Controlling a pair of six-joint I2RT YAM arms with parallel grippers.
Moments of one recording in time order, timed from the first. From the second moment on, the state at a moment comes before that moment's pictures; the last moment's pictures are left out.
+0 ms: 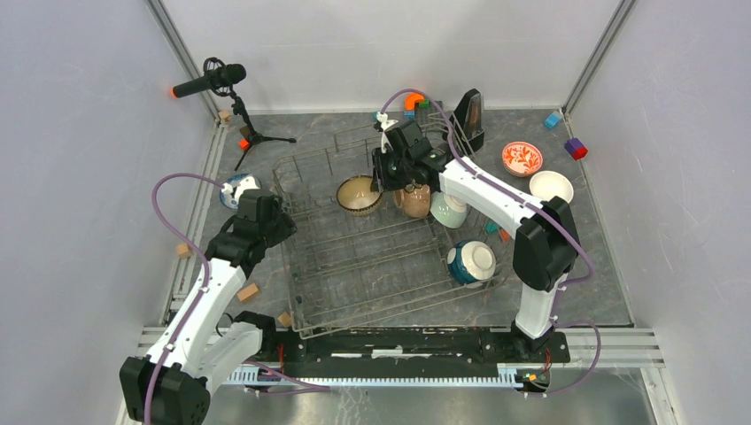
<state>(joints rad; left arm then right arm) -0.23 0.89 0.72 -0.60 -0.24 -0.67 0.69 1.85 1.61 -0.54 -0.13 0.40</state>
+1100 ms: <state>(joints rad) -0.23 0.88 0.94 -0.63 -0.20 -0.67 0.80 1.20 1.21 -0.21 -0.18 0.14</state>
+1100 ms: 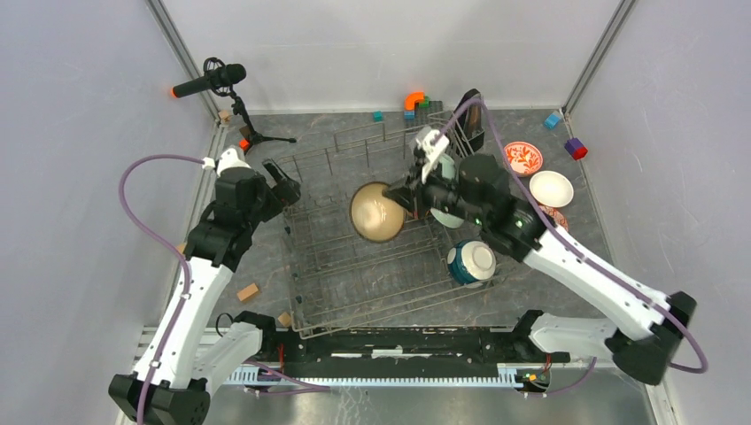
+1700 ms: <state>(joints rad) -0.49 0.84 0.90 -0.31 0.12 -0.66 0.99 0.98 0.83 -0.26 0.33 0.00</state>
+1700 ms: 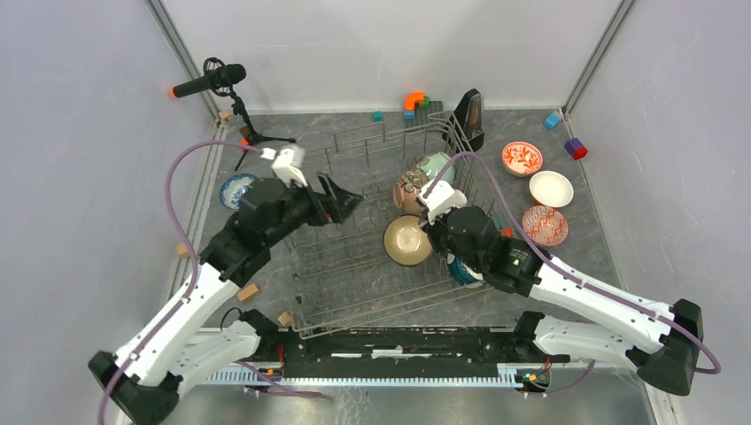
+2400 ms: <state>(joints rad) -1.04 1.13 1.15 -0.67 -0.42 -0.49 0.99 0.99 0.82 -0.23 0.40 0.16</state>
